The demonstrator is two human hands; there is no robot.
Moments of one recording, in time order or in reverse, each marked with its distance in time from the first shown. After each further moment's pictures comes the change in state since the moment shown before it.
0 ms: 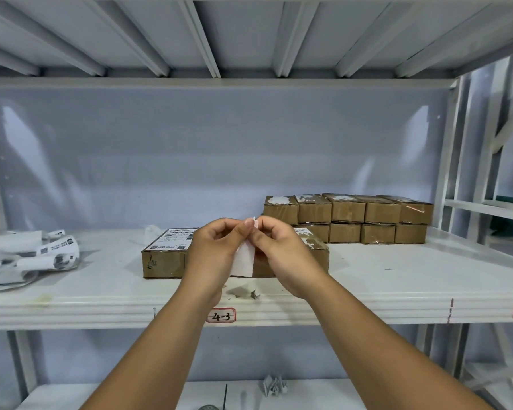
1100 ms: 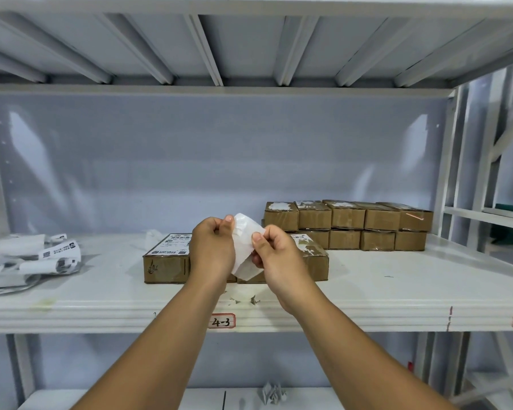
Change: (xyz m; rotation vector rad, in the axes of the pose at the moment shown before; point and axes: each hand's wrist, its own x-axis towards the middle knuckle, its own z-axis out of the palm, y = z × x) left_hand 0.021 0.002 0.008 0.238 0.274 -0.035; right_hand -0.012 -0.003 0.012 -0.107 0.214 0.014
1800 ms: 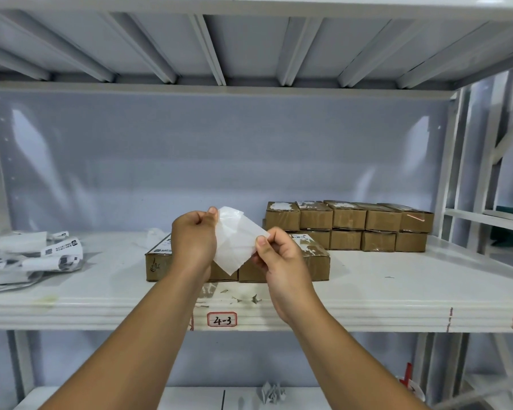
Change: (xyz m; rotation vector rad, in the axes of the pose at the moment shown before) left_hand 0.013 0.009 -0.021 -0.107 0.060 -0.052; right_hand -0.004 0.017 0.005 0.296 0.000 -0.127
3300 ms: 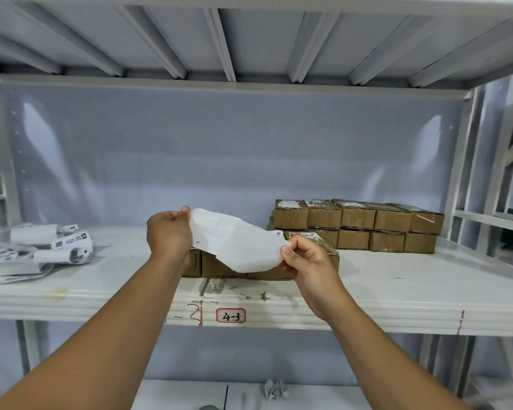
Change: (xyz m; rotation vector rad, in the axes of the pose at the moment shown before) left_hand 0.048 -0.023 -0.033 0.049 0.191 -0.060; right_hand 0.006 0.007 -0.036 -0.025 -0.091 0.118
